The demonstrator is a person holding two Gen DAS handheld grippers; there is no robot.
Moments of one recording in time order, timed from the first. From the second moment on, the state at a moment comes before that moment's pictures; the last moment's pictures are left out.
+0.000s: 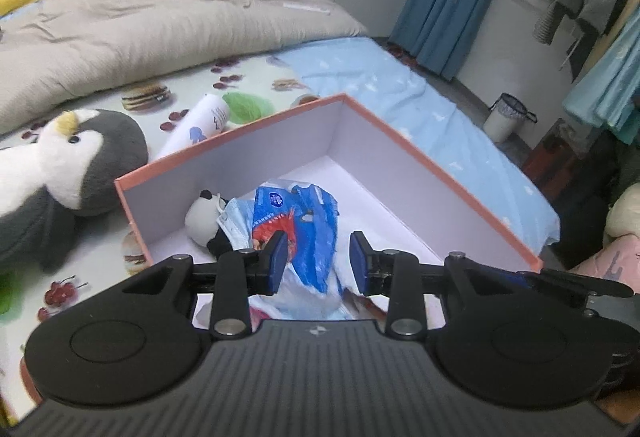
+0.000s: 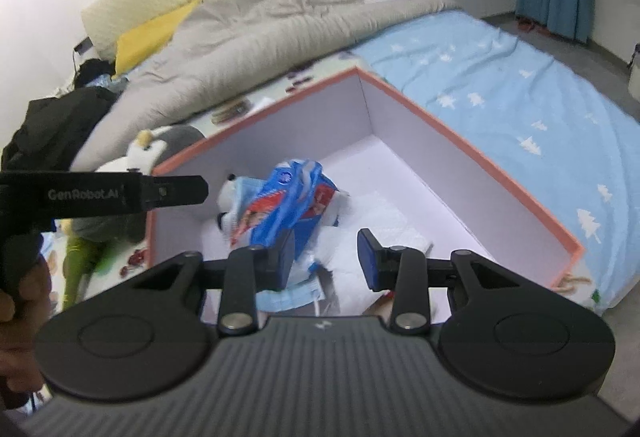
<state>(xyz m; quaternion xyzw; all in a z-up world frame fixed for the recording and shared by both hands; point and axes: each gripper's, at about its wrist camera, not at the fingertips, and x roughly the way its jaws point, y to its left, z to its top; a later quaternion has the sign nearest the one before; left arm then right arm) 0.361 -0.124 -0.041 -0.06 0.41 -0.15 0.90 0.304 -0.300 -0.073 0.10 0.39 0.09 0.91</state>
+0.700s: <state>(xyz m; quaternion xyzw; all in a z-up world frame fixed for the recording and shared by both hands) 0.172 -0.095 0.046 -0.07 0.34 -0.17 0.92 0.143 -0.279 0.014 0.10 0.30 0.07 0.95</state>
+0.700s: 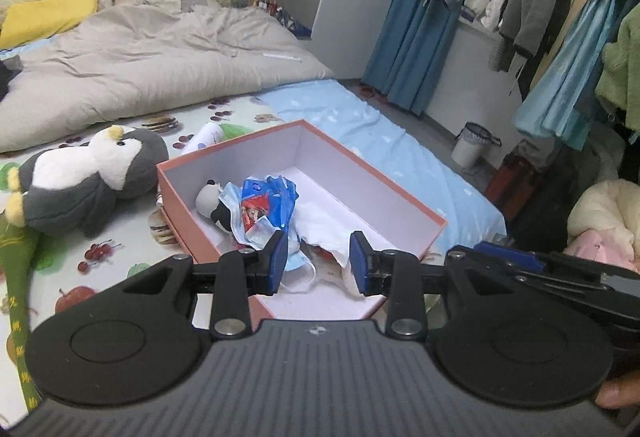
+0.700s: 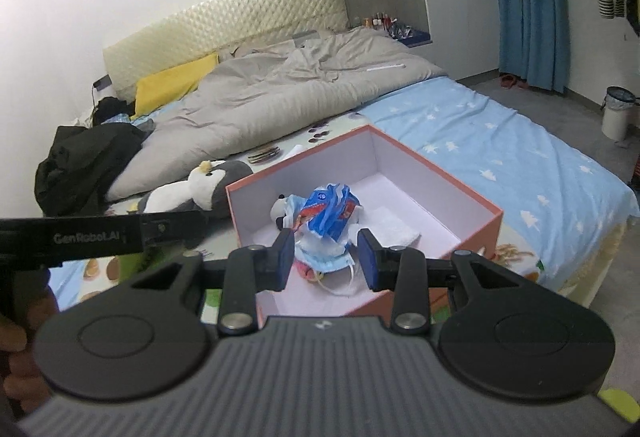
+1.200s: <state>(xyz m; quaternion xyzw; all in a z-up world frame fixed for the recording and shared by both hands) 0.084 -0.077 0.051 -0.09 0.33 -0.14 0.93 0.077 -0.274 0.015 0.09 0.30 0.08 0.95</state>
